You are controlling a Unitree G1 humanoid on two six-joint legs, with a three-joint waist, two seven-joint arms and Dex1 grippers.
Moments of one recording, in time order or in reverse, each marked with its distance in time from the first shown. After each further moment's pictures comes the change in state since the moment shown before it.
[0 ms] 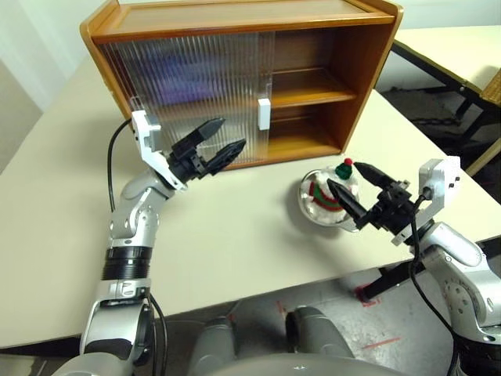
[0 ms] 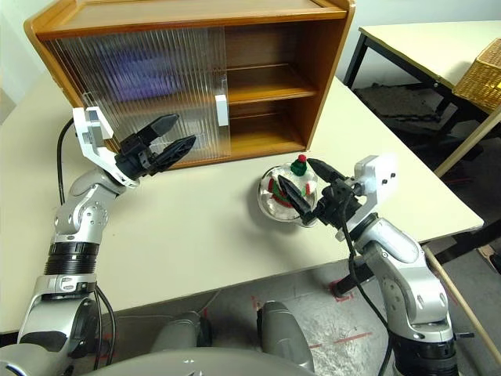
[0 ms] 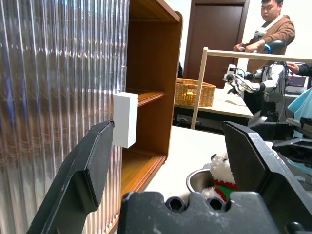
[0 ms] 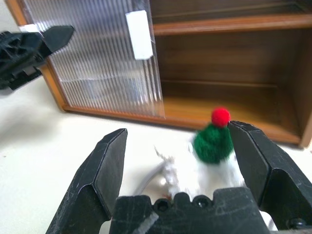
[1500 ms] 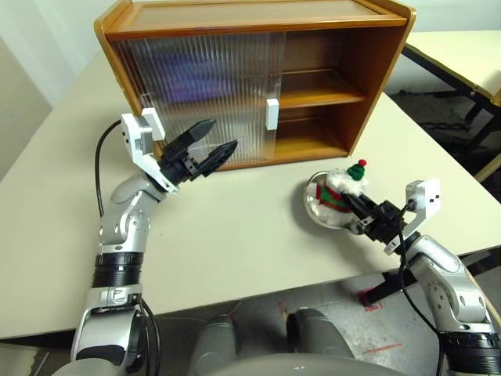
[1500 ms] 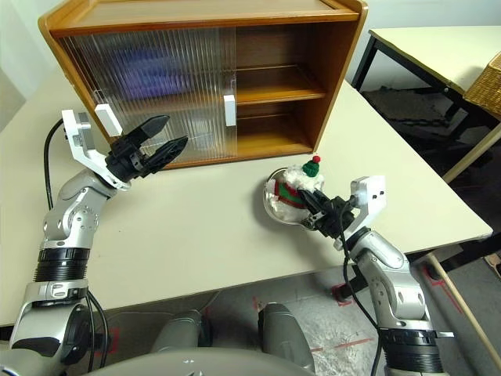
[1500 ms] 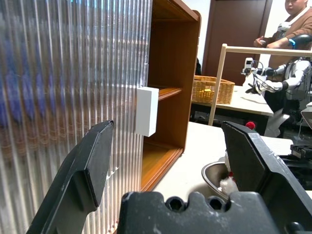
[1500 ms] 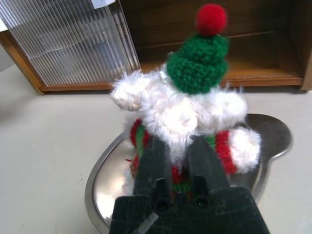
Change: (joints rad) left arm 0.039 0.032 0.018 -0.049 -0.002 0.011 0.033; right arm -0.018 0.026 0.023 0.346 -0.026 -0.195 0.060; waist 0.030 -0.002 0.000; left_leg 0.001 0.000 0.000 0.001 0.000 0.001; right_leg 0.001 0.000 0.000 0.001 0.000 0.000
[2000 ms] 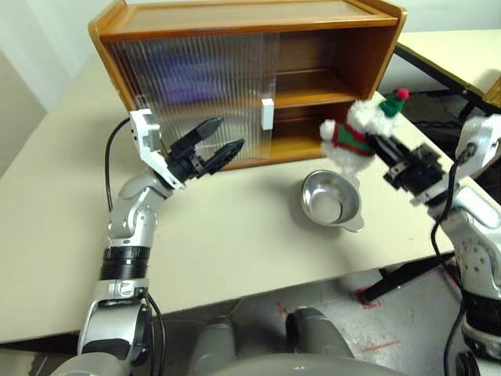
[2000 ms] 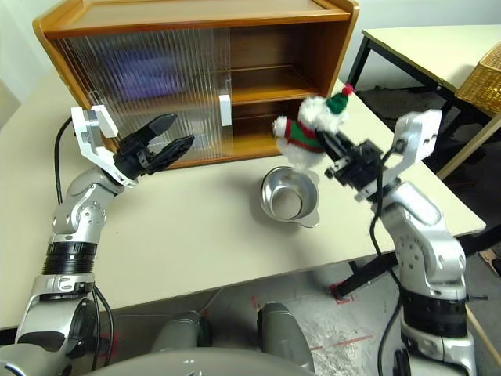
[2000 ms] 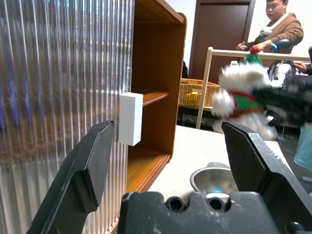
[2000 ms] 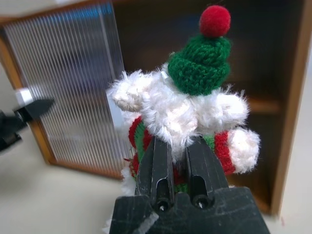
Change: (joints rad) left arm -0.044 -0.025 -0.020 0.053 0.006 -0.020 -0.029; right arm -0.334 -0.111 -0.123 -0.129 0.173 0.182 -0.080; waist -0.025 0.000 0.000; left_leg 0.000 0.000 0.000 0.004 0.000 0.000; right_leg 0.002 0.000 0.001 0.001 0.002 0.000
